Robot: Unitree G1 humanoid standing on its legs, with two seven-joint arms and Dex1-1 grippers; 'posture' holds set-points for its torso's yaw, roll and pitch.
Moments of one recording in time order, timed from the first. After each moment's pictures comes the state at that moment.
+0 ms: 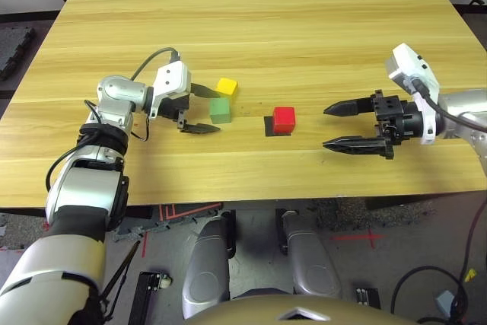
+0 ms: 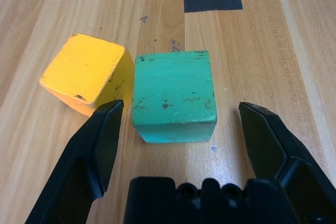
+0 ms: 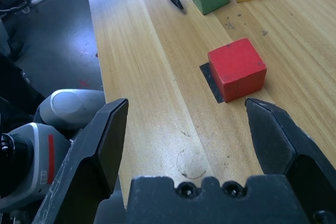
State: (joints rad) left arm -0.95 0.54 -0.14 1.05 -0.04 -0.46 -1.49; right arm -0.52 -0.92 0.02 -0.19 0.60 0.75 1.26
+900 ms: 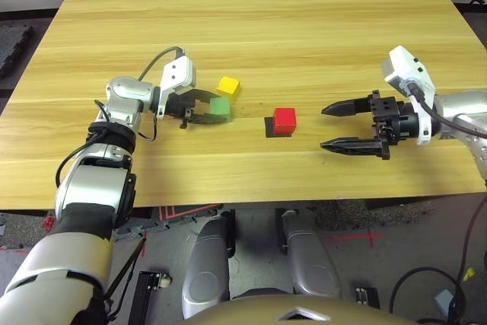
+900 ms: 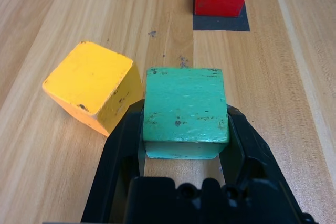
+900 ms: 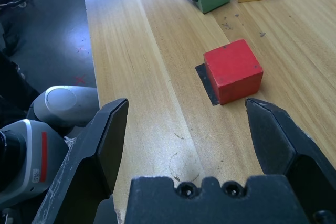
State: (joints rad) left arm -0.96 0.52 -0.11 0.99 -0.06 -0.36 -1.53; right arm -0.51 -0.91 0.04 -0.19 0.58 0.71 1.25
